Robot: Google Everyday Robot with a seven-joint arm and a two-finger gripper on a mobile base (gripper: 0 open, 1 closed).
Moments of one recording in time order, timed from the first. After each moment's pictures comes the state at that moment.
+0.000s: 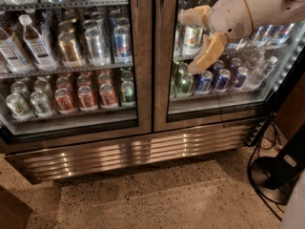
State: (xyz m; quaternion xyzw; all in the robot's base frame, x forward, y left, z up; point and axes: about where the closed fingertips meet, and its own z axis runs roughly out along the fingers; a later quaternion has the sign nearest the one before) arm 0.579 -0.079 0.972 -0.65 0.58 0.29 0.40
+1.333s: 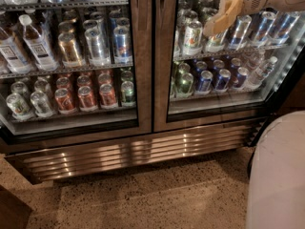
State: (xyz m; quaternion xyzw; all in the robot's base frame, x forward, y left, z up) arm 0.596 -0.089 1.054 -0.60 0.48 0.42 0.48
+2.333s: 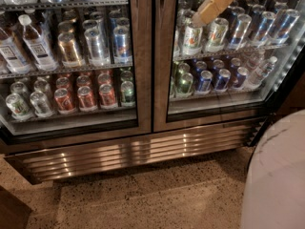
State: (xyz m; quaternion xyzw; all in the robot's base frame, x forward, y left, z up) arm 0.619 -0.095 1.067 -0.64 0.61 0.19 0.42
